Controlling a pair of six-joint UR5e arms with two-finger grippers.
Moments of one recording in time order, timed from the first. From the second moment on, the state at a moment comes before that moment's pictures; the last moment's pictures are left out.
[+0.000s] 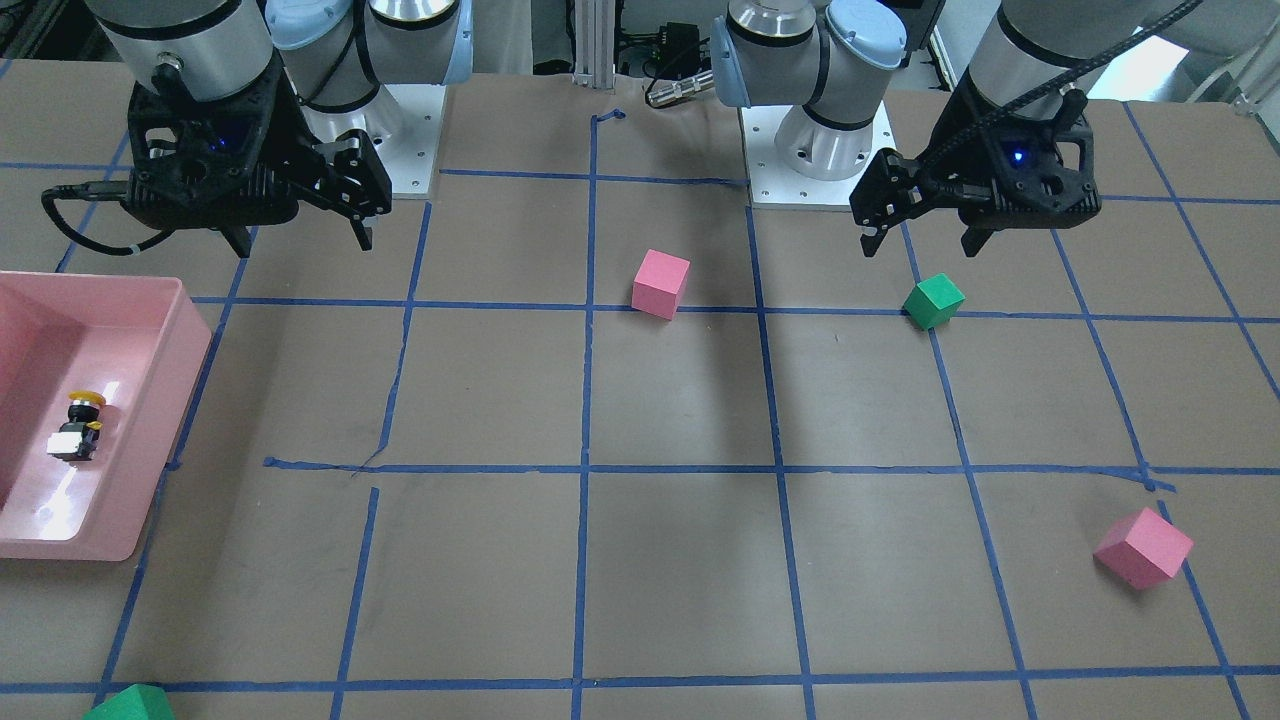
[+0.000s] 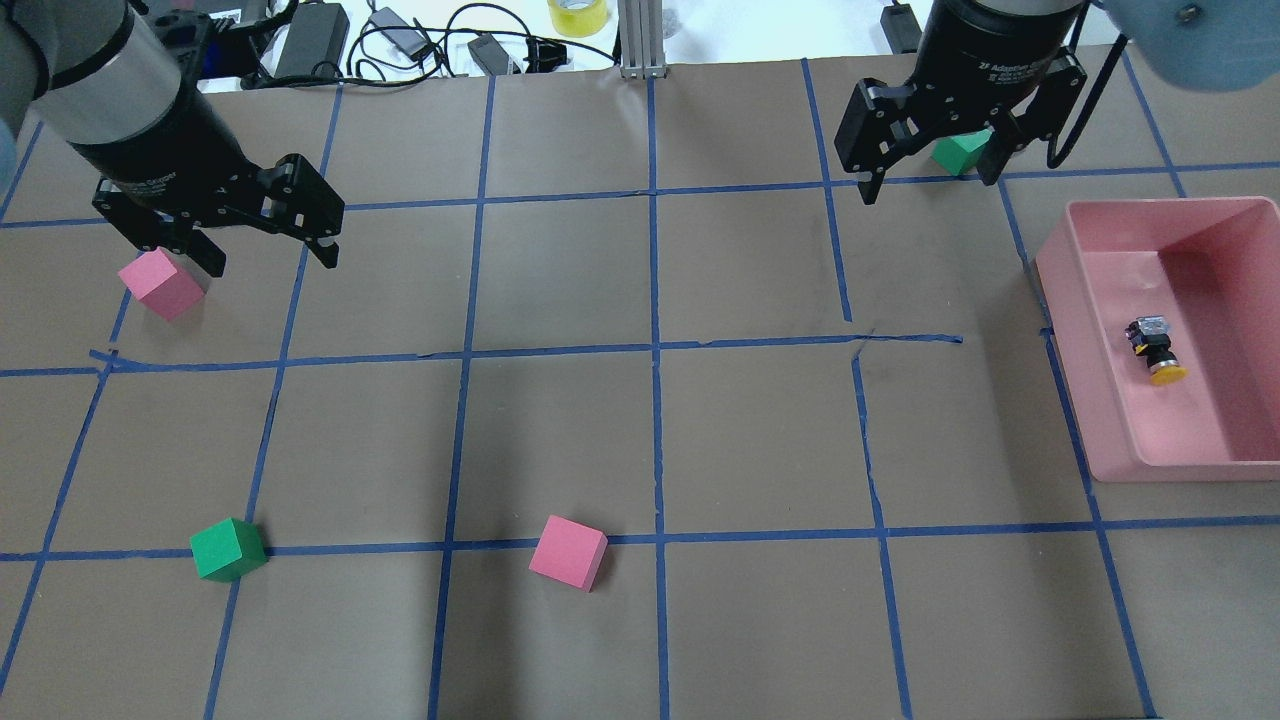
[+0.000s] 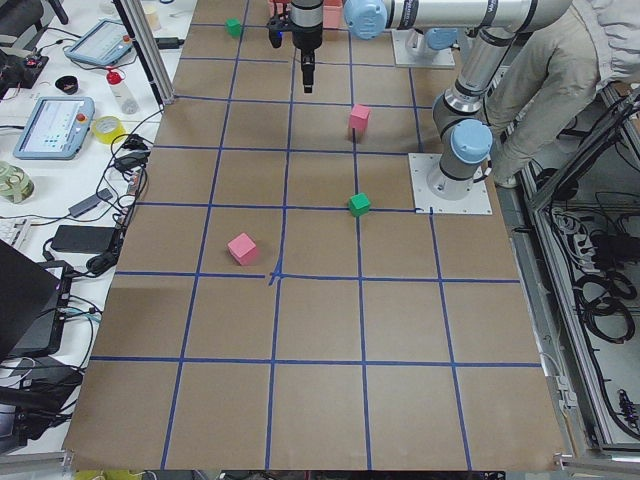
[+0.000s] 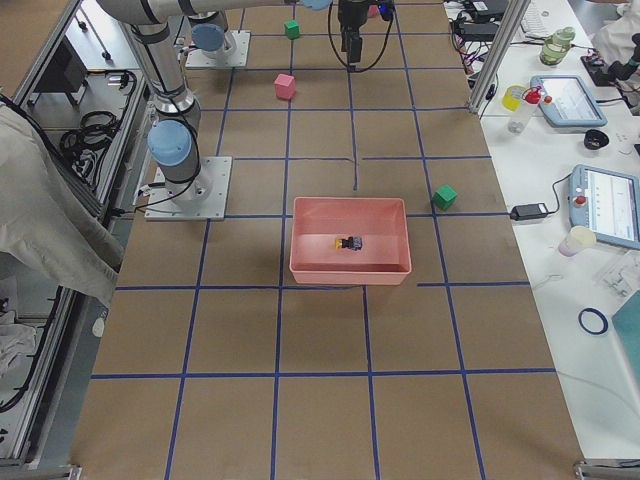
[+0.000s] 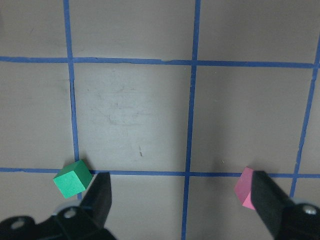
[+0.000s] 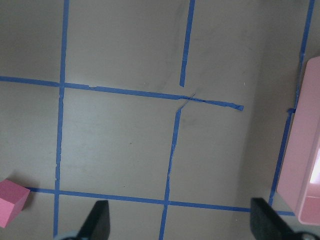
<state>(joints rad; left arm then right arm) -1.47 -1.52 -1.61 -1.60 1.57 0.06 1.62 -1.51 1.43 -1.46 -1.59 -0.07</state>
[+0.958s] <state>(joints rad) -1.47 -1.52 -1.61 -1.60 1.57 0.06 1.29 -1.47 1.51 -1.53 -1.58 -0.27</state>
